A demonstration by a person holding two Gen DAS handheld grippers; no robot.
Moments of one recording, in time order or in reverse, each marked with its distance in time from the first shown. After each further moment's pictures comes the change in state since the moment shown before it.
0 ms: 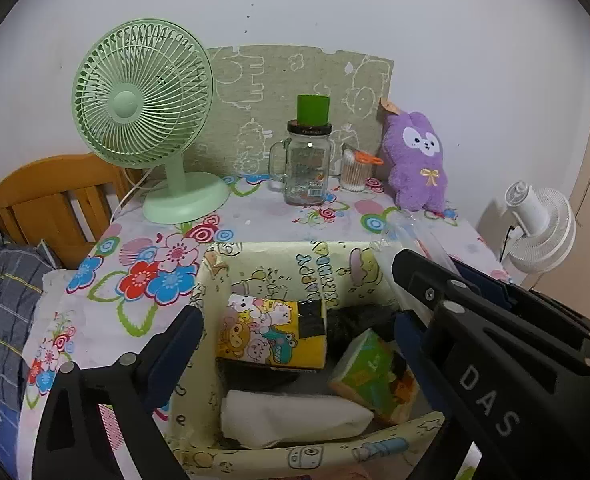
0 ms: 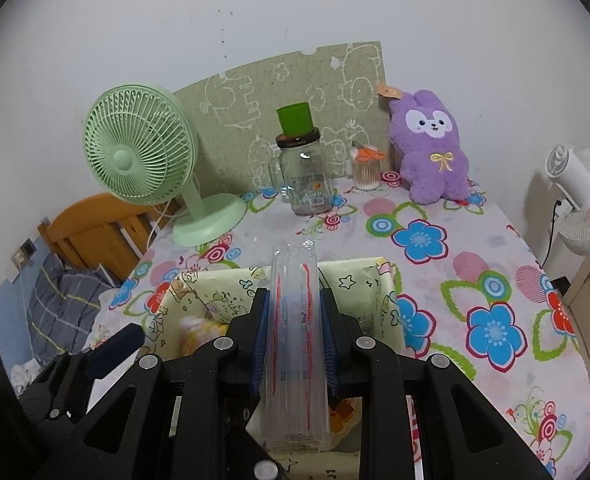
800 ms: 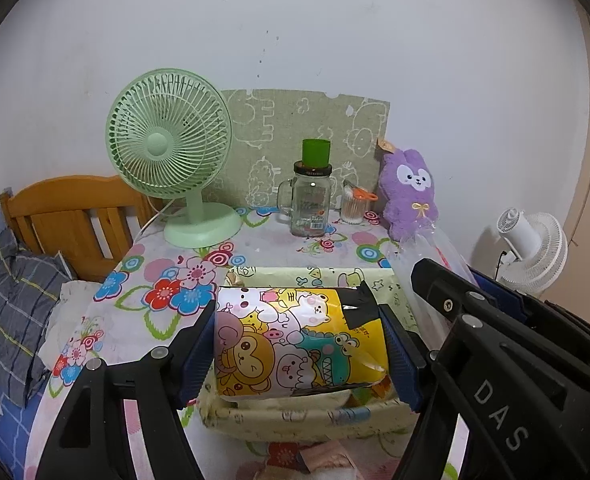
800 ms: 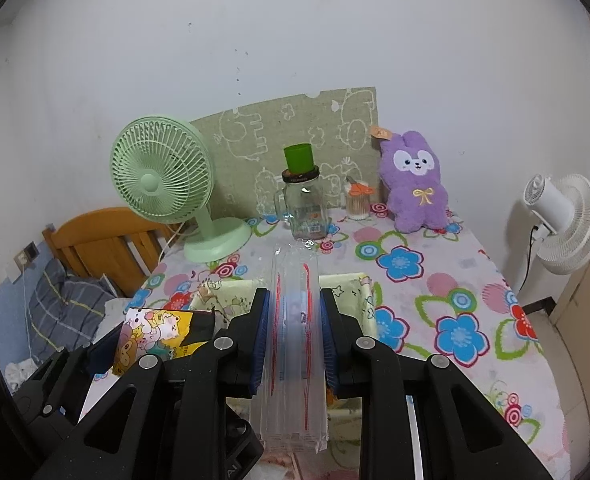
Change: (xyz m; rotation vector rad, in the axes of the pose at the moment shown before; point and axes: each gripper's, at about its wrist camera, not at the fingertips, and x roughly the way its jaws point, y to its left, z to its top) left arm -0.057 -0.004 -0.001 -0.026 -0.109 0.021; right arm -0.066 0.012 -0.001 -0.031 -0.101 -0.030
